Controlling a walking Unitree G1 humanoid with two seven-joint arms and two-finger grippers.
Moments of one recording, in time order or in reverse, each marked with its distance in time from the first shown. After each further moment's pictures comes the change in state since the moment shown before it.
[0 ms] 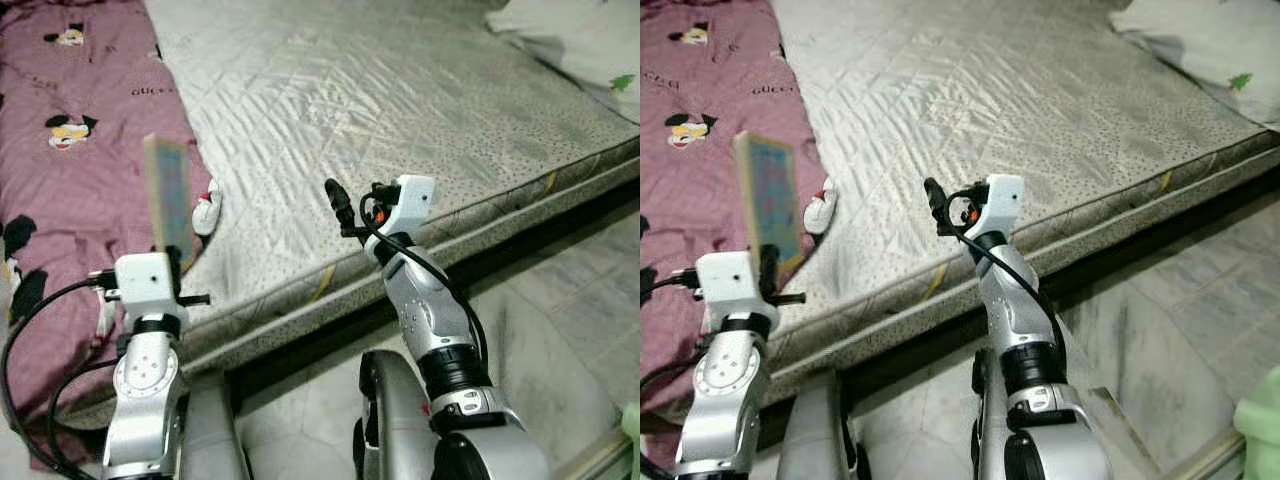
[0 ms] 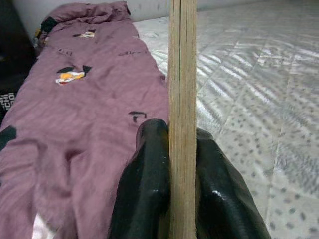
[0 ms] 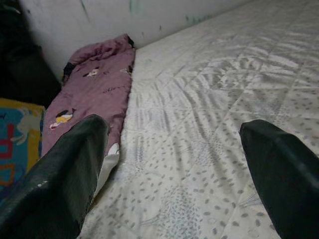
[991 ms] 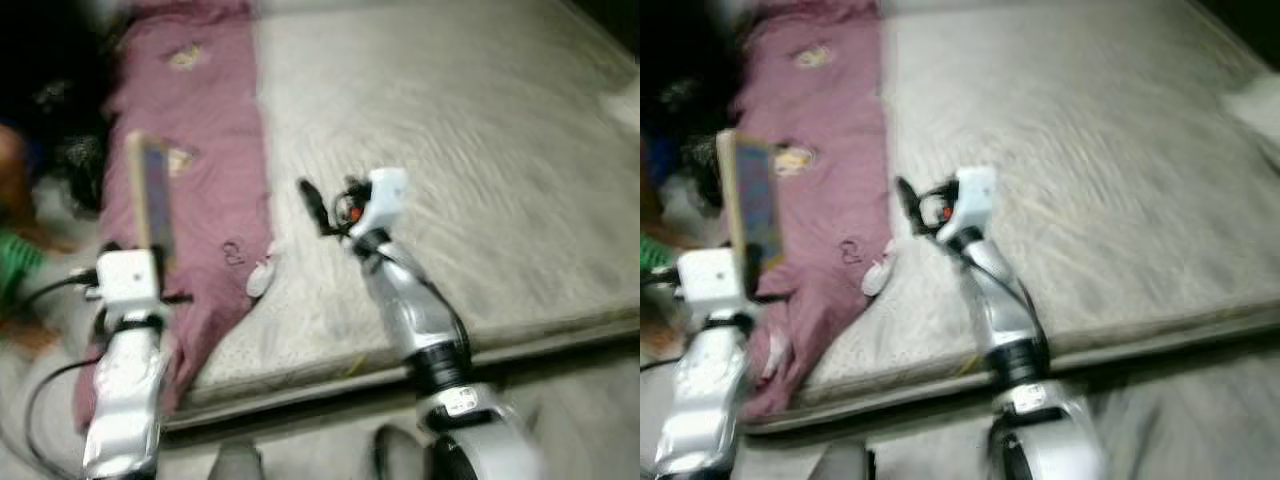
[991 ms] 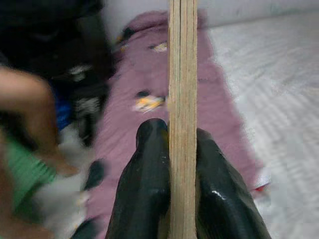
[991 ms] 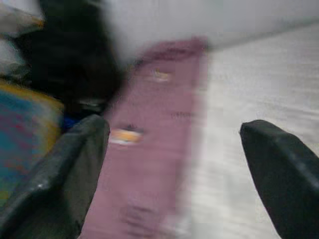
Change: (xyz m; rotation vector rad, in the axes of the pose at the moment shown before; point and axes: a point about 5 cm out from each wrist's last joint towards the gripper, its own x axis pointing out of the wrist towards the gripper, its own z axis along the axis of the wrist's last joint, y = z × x) left arm 0.007 0.000 0.004 0.005 0.000 -0.017; right arm -0.003 -0.001 0.000 -0.074 0.013 0.021
